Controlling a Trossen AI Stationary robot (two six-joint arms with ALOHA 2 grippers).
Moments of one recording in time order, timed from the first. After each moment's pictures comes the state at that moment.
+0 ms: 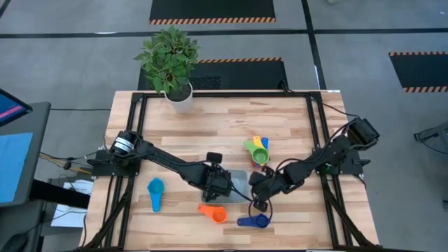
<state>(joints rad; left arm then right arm) -0.32 2.00 1.48 -0.84 -0.45 -0.09 0.47 1.63 0.90 -0.28 0.18 0.80</state>
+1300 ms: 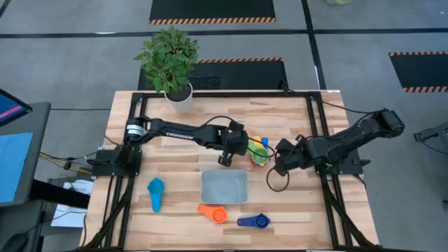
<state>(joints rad) 0.03 2.07 1.63 -0.62 -0.24 0.53 0.26 1.23 0.71 -0.89 0.44 0.90</state>
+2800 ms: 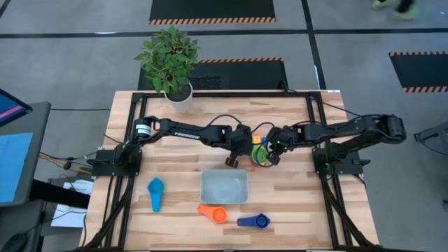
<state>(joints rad) 0.07 2.16 1.63 -0.42 -0.09 0.55 -0.11 1.23 0.61 -0.47 0.13 0.44</state>
